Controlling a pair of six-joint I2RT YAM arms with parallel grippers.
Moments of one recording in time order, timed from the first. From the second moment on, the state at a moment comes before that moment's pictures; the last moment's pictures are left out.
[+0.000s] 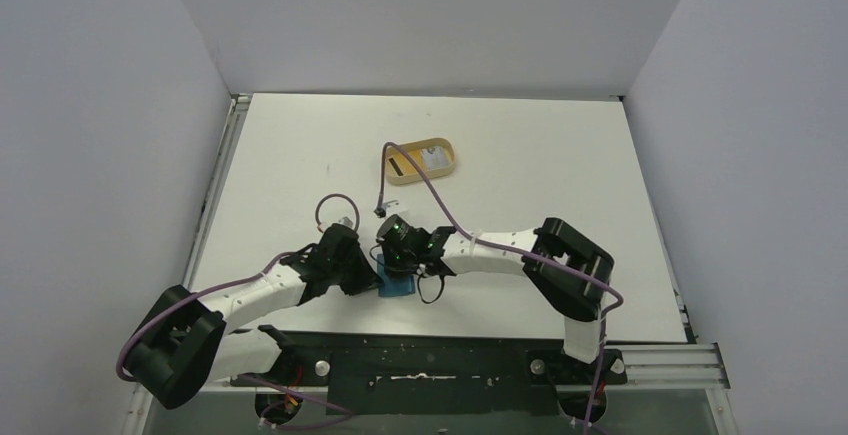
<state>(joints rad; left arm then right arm) -0.63 1.20 0.40 -0.16 0.08 -1.06 1.07 1.88 1.14 -0.20 0.10 0.62</state>
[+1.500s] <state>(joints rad) -0.62 1.25 0.52 -0.31 0.01 -1.01 0.95 1.57 0.93 -0.23 0.04 0.54</state>
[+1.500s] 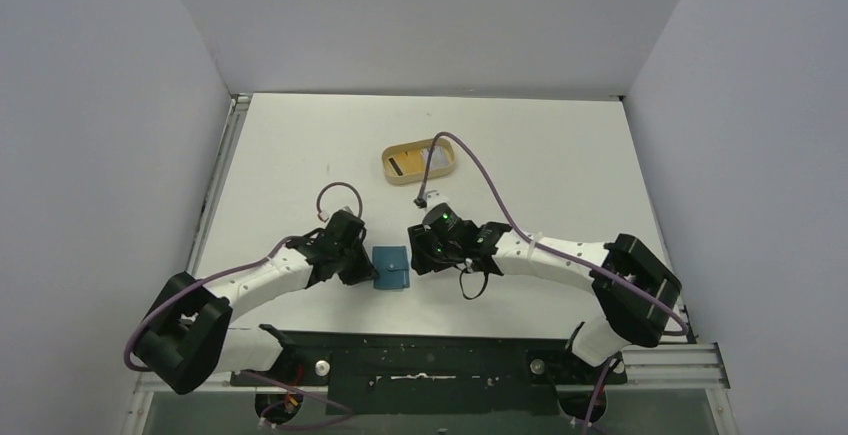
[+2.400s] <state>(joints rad) -0.51 1.53 0.93 -0.32 0.06 -0.88 0.65 1.29 0.87 -0.31 -0.05 0.41</state>
